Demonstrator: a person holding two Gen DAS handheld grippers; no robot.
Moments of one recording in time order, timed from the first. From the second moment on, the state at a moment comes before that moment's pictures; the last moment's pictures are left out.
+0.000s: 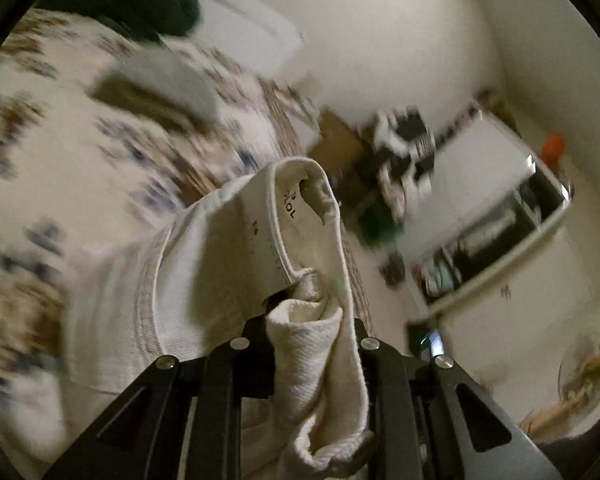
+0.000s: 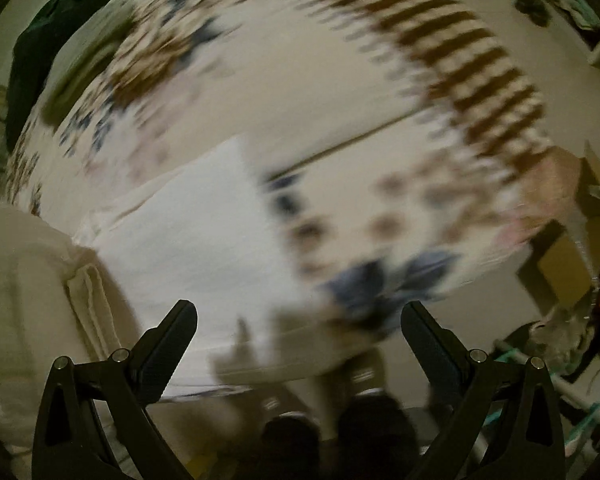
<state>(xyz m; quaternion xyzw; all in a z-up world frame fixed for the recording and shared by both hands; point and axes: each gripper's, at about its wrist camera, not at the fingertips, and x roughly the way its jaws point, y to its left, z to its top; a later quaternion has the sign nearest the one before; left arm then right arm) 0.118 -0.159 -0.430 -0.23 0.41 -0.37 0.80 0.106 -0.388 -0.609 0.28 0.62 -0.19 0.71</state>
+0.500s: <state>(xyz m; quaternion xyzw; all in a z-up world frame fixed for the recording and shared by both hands) 0.117 -0.244 -0.464 -0.12 0.59 -0.25 0.76 0.086 -0.468 -0.606 0.34 0.59 -0.13 0.72</state>
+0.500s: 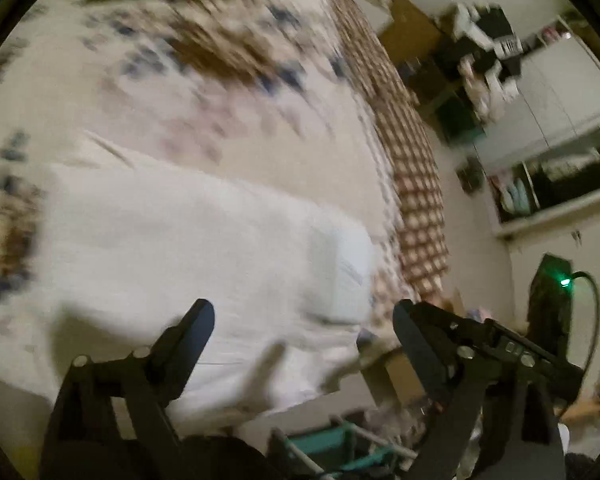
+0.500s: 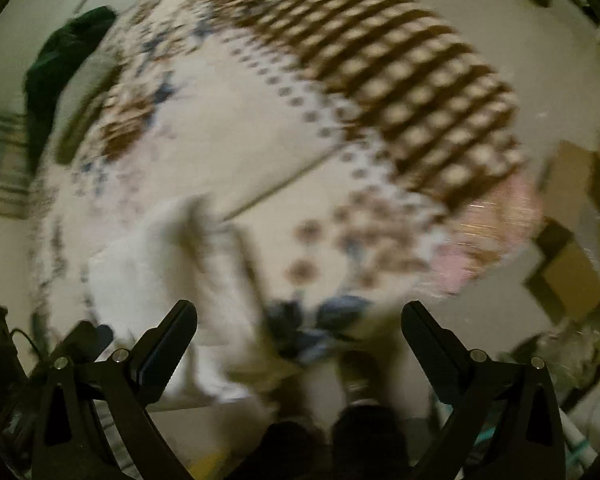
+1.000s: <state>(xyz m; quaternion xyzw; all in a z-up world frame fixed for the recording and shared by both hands) 0.168 -0.110 -0.519 -0.08 0.60 -0.07 0.80 0.162 -0.424 -0.697 0.45 0.58 0.02 0.68</state>
